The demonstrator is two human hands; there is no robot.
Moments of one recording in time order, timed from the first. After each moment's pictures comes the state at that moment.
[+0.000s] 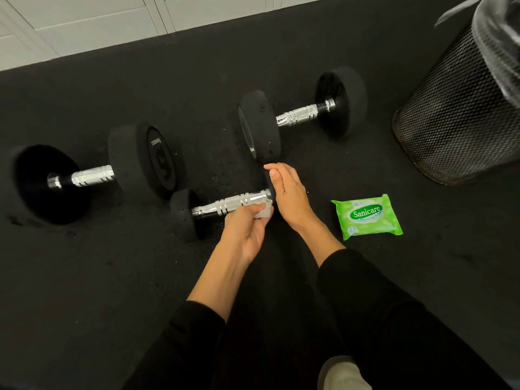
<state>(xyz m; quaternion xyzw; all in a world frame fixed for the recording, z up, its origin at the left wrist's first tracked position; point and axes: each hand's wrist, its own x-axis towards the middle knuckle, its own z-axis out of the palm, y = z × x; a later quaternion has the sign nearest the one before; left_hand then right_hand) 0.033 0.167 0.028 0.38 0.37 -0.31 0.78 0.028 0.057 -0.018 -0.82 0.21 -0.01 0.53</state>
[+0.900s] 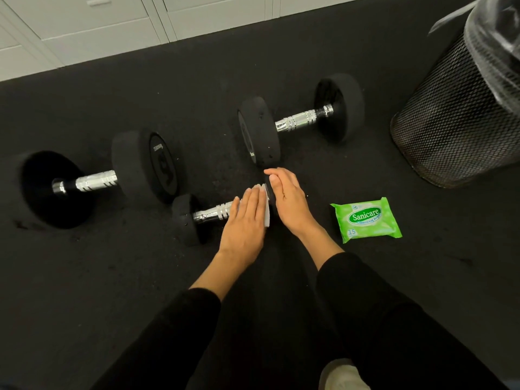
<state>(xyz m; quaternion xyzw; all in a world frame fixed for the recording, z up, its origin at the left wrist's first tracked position) 0.030 0.189 -0.025 0.93 -0.35 -0.12 0.00 0.026 0.056 -0.019 -0.82 0.21 -0.02 0.54</state>
